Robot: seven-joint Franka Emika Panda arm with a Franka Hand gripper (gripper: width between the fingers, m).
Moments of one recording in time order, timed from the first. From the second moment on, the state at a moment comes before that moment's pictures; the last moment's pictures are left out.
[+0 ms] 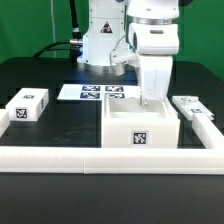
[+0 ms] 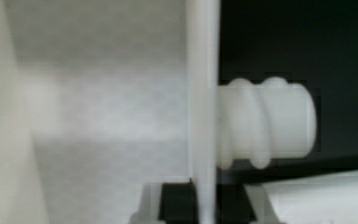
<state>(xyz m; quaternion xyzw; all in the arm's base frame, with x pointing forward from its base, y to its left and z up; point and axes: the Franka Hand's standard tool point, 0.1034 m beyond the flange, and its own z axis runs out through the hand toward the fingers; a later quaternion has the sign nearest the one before) 0.485 0.068 0.033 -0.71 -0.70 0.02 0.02</state>
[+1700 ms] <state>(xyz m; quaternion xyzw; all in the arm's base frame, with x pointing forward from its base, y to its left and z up) 0.514 0.110 0.028 -0.72 -0.70 0.00 0.02</state>
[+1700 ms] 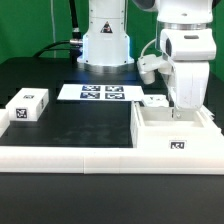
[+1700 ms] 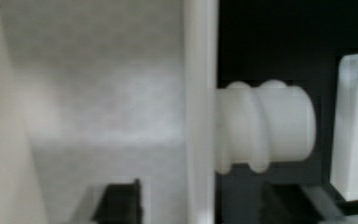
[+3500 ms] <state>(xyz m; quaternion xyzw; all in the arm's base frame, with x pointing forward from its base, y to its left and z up) 0.483 0.114 0.073 -0.74 -0.67 0.00 0.00</state>
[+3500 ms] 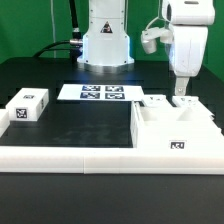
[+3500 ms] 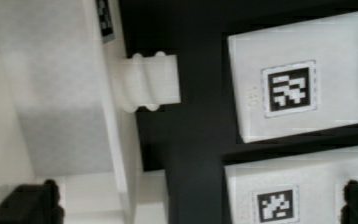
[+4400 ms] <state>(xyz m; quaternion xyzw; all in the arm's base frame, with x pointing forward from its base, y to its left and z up) 0.434 0.154 0.050 -0.74 -0.67 0.00 0.03</state>
